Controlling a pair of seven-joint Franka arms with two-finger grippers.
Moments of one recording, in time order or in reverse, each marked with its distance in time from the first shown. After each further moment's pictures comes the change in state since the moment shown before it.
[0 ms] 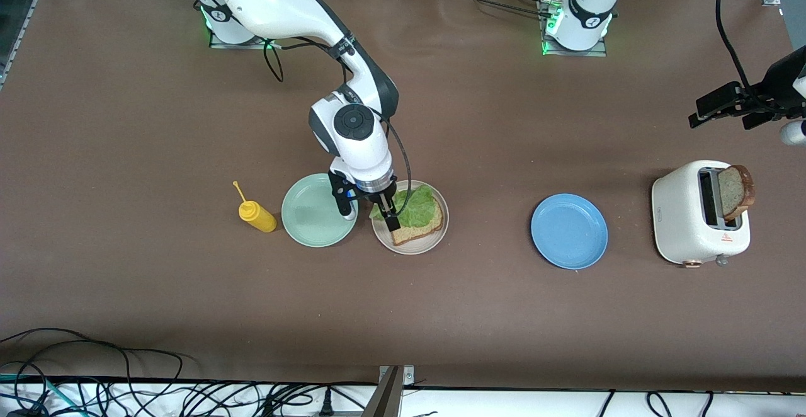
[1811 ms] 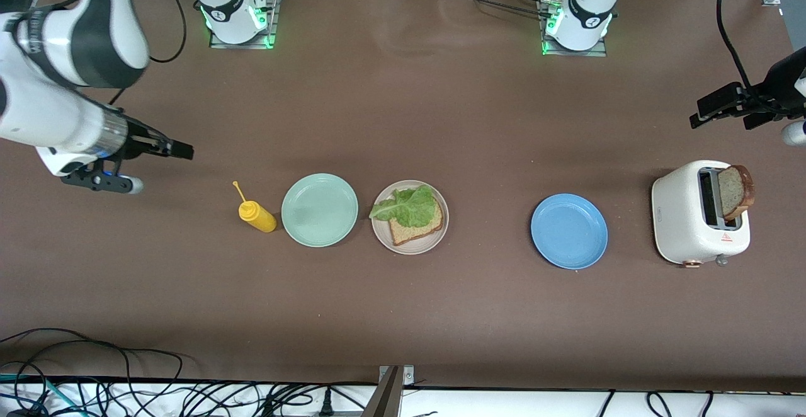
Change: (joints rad) left arm 0.004 0.001 -0.001 0.002 0.000 0.000 0.000; right arm -0.395 -0.626 -0.268 -0.398 0.130 -0.701 -1.826
